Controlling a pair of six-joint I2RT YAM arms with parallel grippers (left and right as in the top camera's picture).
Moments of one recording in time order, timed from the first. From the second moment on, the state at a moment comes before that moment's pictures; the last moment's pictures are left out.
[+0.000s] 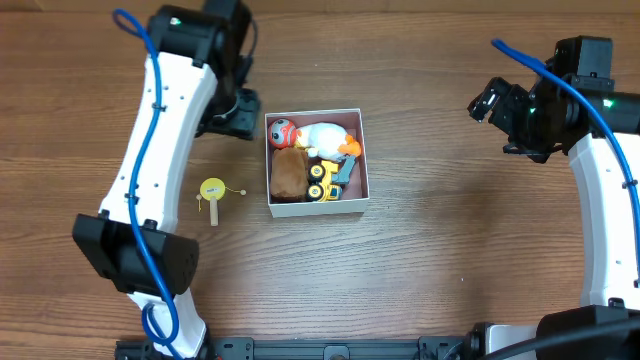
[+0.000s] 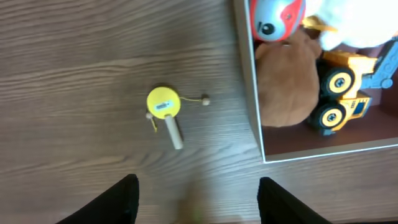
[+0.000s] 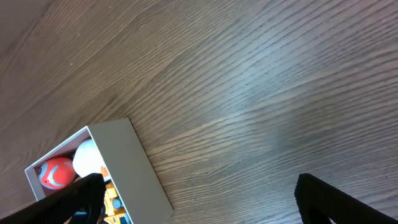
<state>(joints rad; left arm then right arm) -0.22 1.94 2.10 -1.69 -0.05 -0.10 -0.11 1.55 1.53 -1.11 -0.22 0.44</state>
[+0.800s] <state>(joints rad) -0.18 1.58 1.26 -1.21 -0.08 -0.26 -0.11 1.55 1.53 -1.11 -0.22 0.44</state>
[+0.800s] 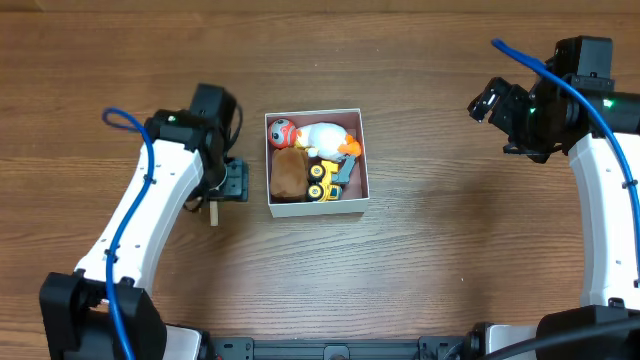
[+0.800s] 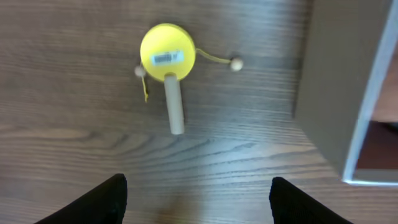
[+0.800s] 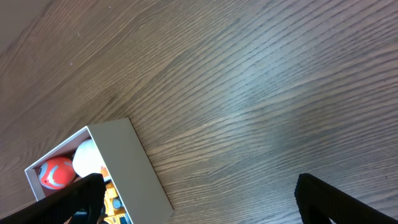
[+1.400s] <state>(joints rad) -0.11 1.57 0.83 -0.79 -0.04 -0.28 -0.11 1.55 1.53 -1.11 -0.22 0.44</state>
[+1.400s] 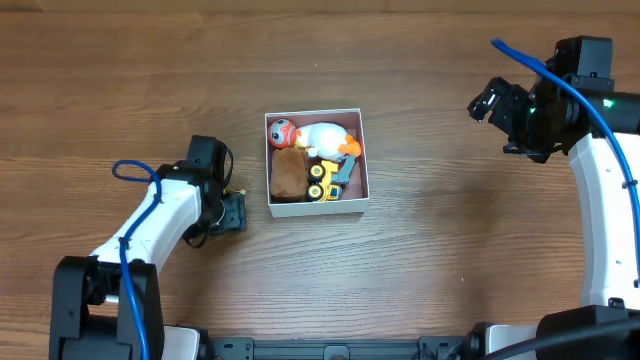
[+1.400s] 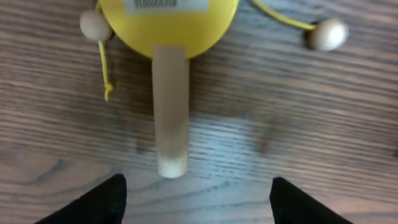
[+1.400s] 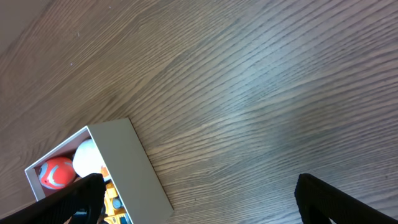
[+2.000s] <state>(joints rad) -0.11 1.57 0.76 -0.59 -0.08 -0.21 -0.11 1.55 1.53 -1.11 -0.22 0.44</state>
